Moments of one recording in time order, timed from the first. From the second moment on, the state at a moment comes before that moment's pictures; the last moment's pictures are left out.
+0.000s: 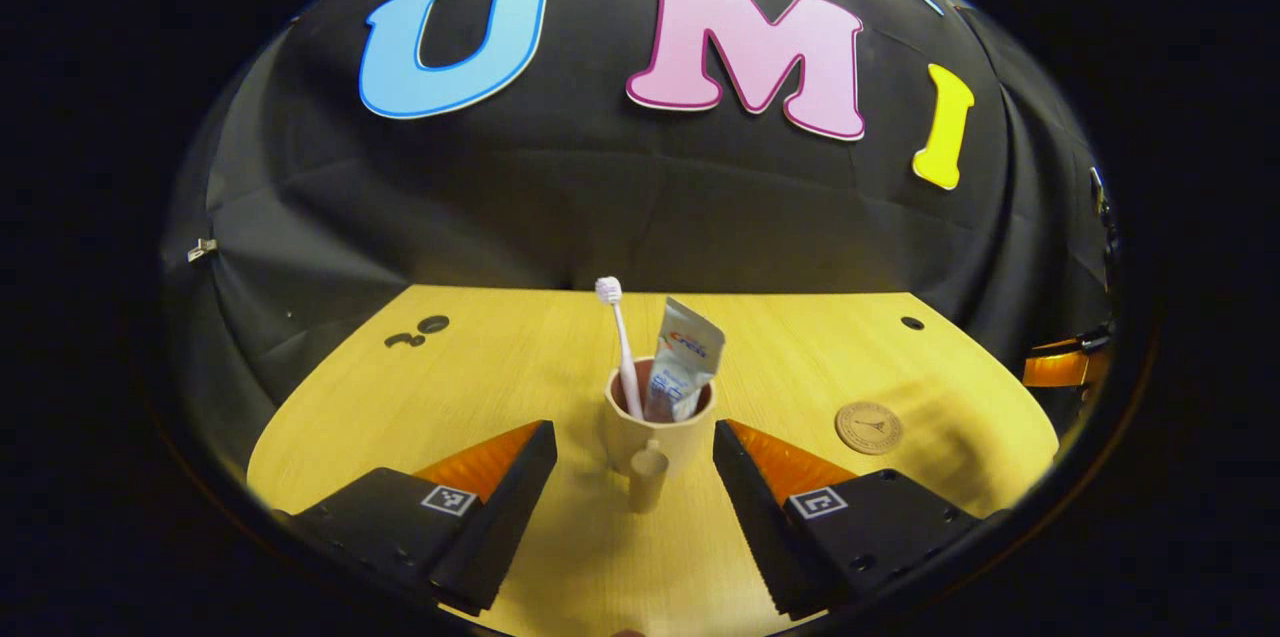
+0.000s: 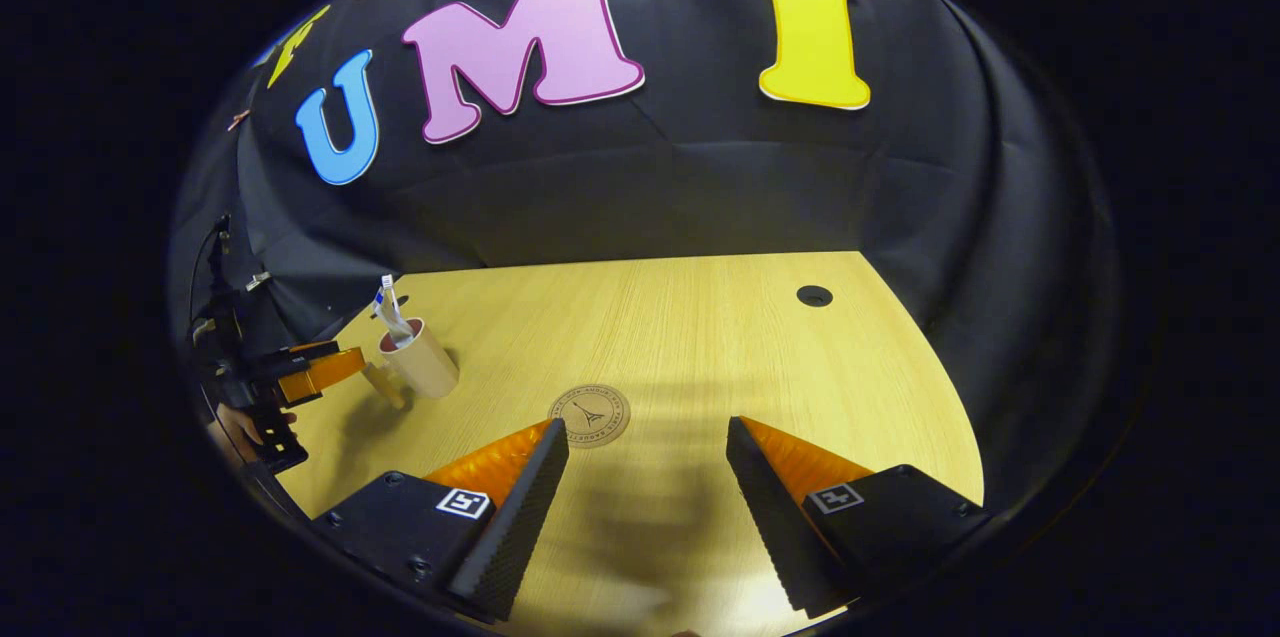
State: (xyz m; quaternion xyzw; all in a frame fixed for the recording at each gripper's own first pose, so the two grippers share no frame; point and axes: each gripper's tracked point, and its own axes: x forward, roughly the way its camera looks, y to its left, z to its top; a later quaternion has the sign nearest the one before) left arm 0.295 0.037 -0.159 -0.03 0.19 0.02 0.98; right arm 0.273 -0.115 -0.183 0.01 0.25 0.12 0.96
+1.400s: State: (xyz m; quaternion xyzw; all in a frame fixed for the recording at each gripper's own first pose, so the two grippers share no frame) left arm 0.340 0.044 -0.248 0.07 0.57 -0.04 0.82; right arm 0.188 -0.196 -0.177 0.14 0.26 0.00 0.95
